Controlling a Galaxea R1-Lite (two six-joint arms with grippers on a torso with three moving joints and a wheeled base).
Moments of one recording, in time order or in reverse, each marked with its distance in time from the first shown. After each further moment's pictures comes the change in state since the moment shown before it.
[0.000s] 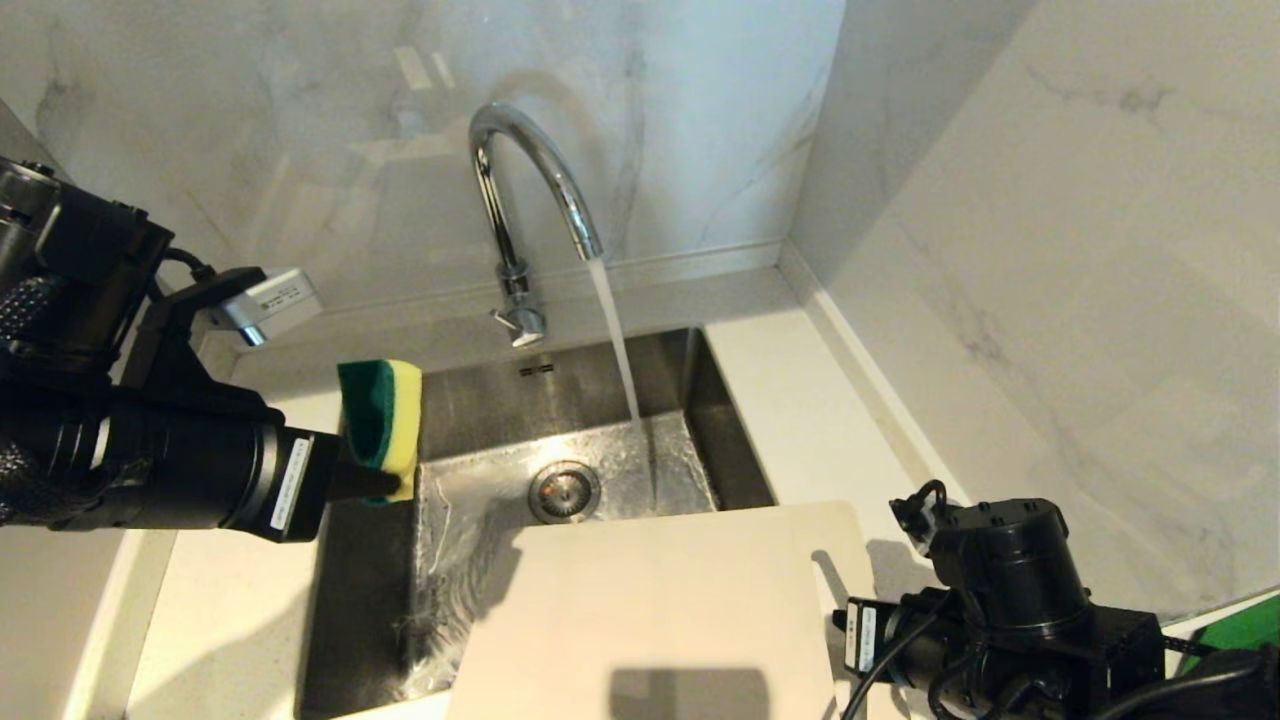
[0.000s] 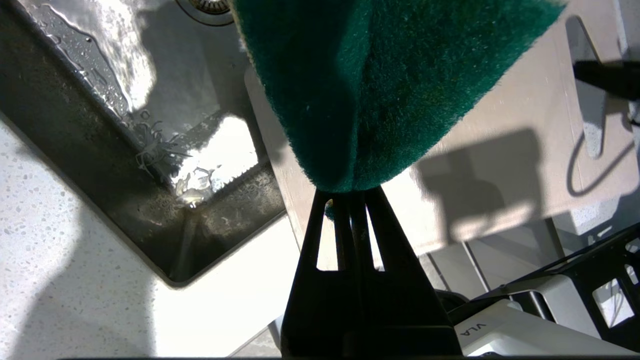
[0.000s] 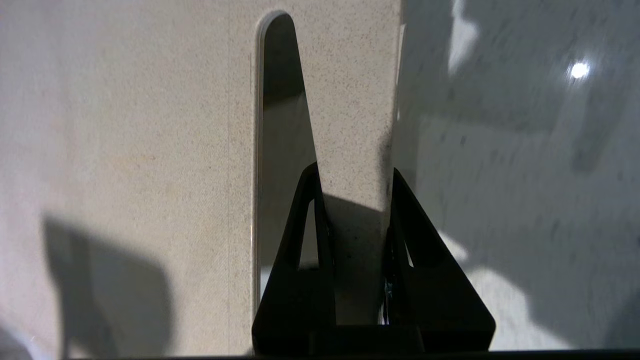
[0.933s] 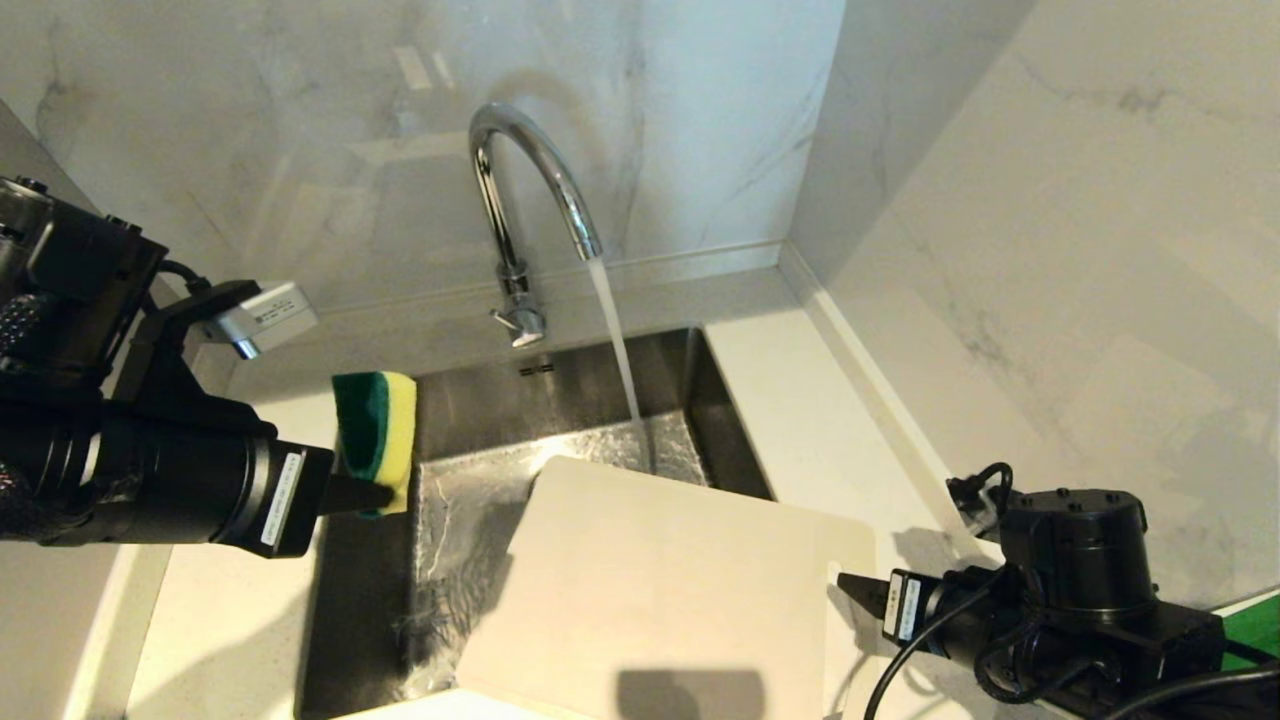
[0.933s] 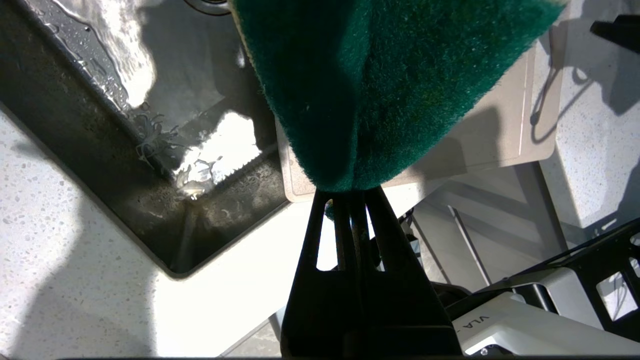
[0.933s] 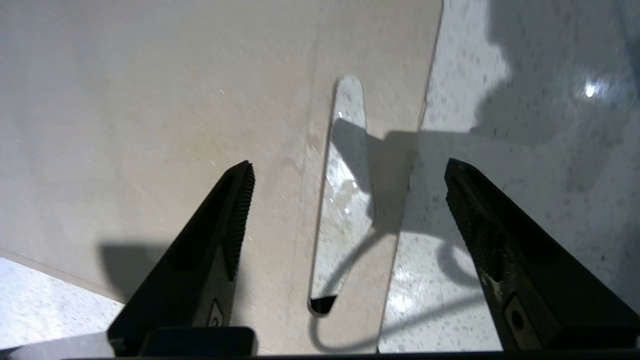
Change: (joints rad) left arm 0.000 -0.014 0.026 0.000 0.000 0.000; right arm -0.138 -0.025 0.044 -0.125 0.120 -0.017
